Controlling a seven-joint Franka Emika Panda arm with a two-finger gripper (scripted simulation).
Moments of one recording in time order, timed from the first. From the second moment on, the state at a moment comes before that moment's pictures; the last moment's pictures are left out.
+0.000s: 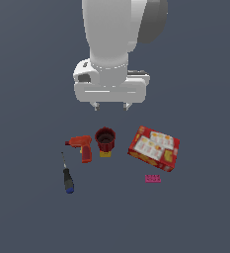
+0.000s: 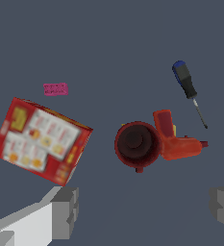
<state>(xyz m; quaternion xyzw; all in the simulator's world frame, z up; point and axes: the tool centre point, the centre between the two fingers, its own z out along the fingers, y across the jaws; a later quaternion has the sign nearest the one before) -0.011 -0.010 0.313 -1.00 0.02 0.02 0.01</state>
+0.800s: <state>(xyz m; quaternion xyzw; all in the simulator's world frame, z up) 0.005 -0.019 0.287 -1.00 0.02 0.07 -0.01</state>
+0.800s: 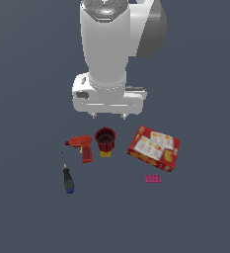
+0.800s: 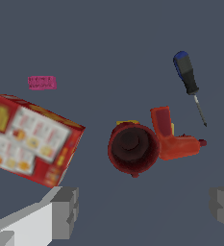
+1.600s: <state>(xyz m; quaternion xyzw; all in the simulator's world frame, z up) 0.039 -0.050 0.198 -0.98 0.02 0.21 -0.06</state>
